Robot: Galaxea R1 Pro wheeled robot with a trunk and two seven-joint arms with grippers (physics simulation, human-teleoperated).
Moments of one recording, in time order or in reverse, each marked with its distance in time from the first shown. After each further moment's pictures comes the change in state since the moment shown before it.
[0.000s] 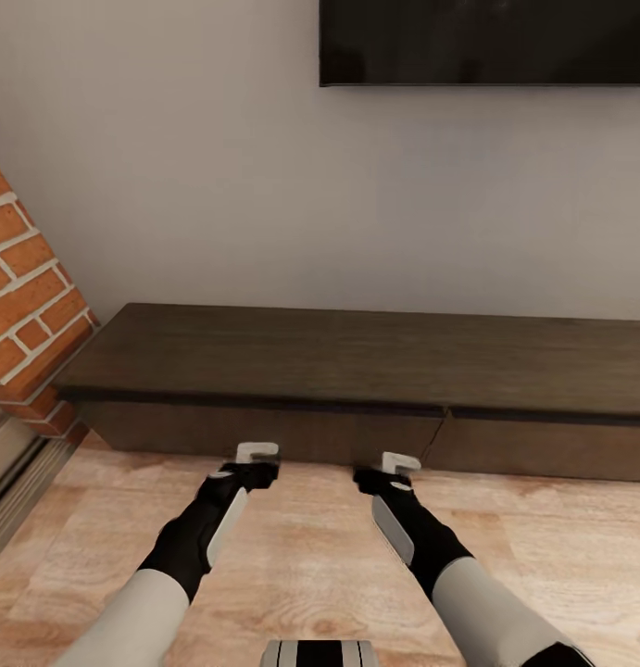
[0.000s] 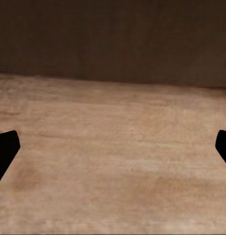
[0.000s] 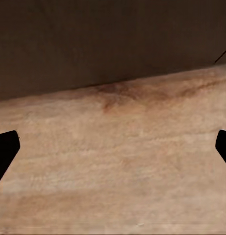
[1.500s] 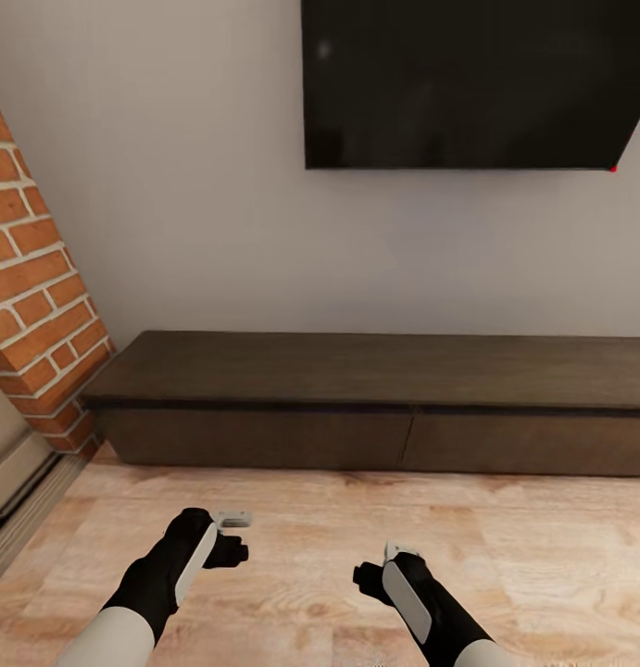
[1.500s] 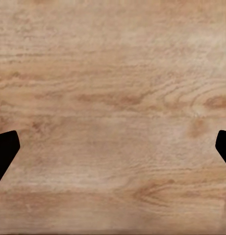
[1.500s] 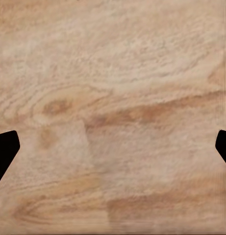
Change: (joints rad) left arm 0.095 0.089 0.040 0.047 0.017 0.415 -0.046; right arm 0.210 -0.009 -0.048 -0.009 -0.166 0.289 -0.001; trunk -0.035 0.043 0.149
